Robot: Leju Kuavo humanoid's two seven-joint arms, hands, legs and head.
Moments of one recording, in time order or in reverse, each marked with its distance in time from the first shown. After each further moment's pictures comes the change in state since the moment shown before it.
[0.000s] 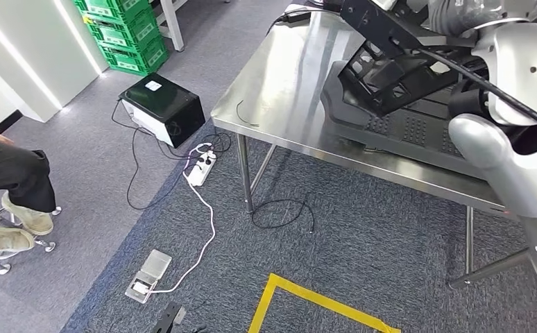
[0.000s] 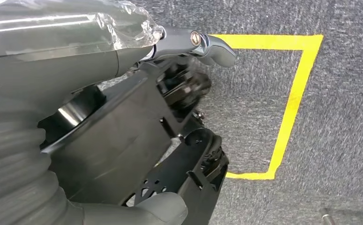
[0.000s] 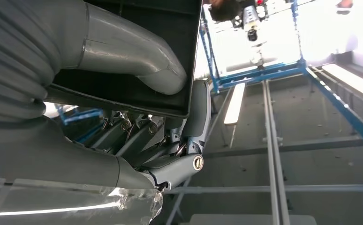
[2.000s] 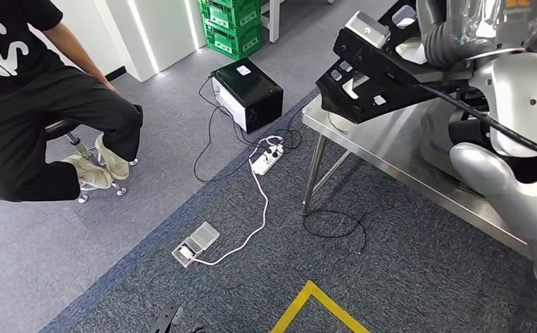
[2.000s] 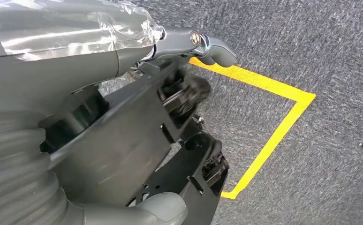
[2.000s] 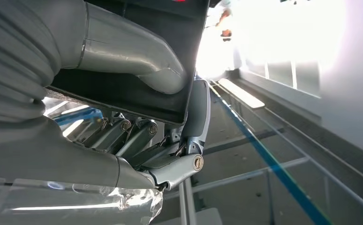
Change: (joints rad) left arm 0.004 0.008 -0.001 0.000 0.002 0.005 -0.010; right arm 0.075 -0.032 -0.006 -0.118 0.007 0.008 -0.031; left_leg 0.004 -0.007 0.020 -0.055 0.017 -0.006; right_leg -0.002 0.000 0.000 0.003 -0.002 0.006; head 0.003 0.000
